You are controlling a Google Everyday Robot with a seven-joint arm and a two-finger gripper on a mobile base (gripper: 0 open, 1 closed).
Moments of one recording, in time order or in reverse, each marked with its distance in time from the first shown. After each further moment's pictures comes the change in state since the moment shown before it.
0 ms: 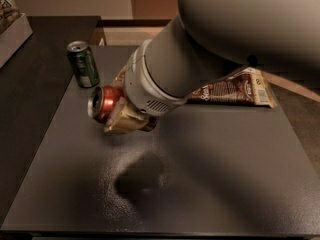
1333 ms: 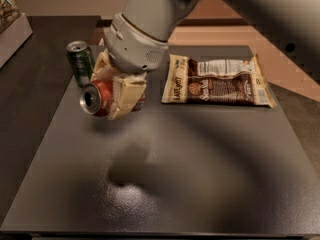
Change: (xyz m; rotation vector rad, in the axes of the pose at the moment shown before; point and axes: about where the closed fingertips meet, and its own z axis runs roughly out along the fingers) arm -0.007 -0.022 0.022 -0.452 -0.062 -0.440
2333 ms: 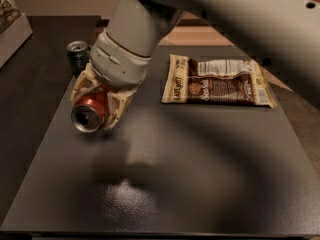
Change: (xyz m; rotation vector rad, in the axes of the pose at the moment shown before) arm -0.010 -0.005 0.034 -0.011 -0.020 -0.520
